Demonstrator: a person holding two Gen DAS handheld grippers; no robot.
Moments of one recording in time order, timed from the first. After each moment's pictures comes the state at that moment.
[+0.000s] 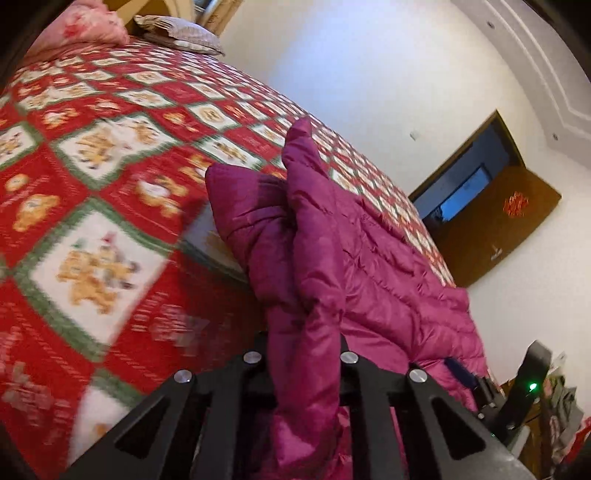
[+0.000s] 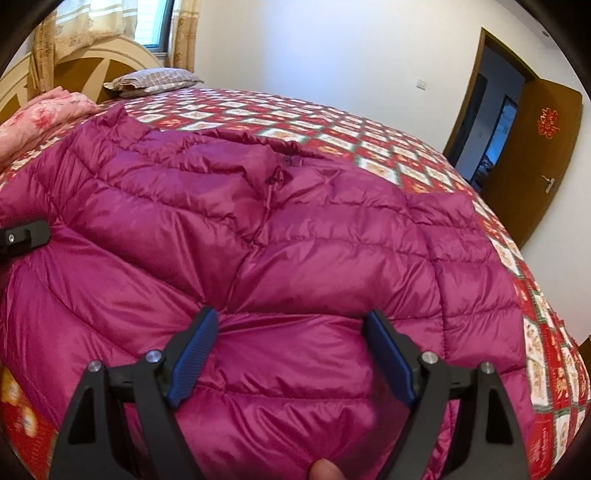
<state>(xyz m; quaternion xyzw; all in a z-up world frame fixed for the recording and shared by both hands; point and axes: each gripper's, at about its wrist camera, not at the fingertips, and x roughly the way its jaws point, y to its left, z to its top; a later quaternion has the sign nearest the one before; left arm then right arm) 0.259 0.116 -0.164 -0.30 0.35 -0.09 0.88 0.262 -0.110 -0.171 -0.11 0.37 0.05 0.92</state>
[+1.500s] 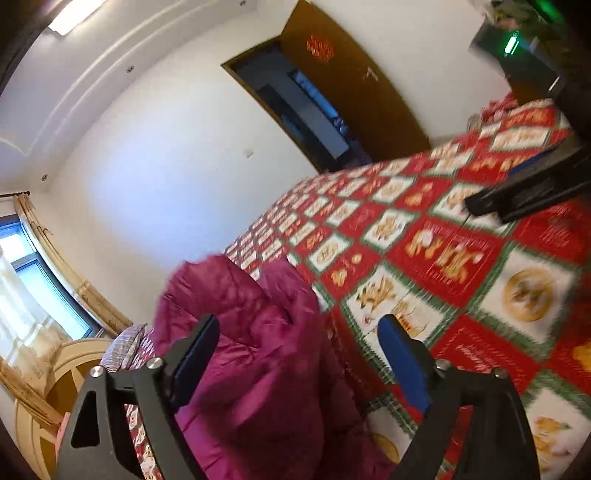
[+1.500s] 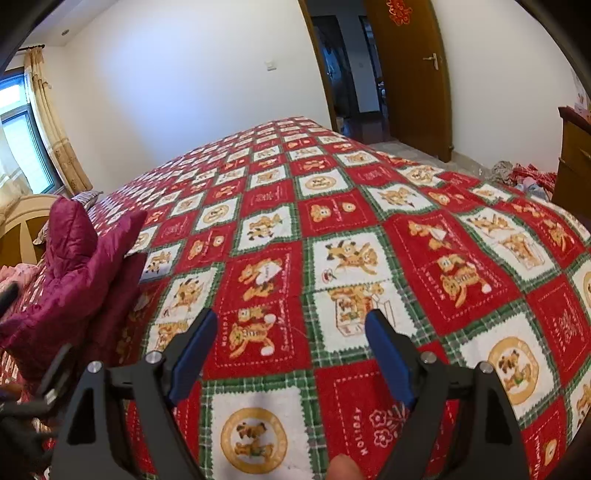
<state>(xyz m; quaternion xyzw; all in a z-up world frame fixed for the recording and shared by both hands) 0.181 -0.244 -0.106 0.36 0.13 -0.16 0.91 0.228 -0.373 -0.139 0.16 0.33 -0.08 0.93</state>
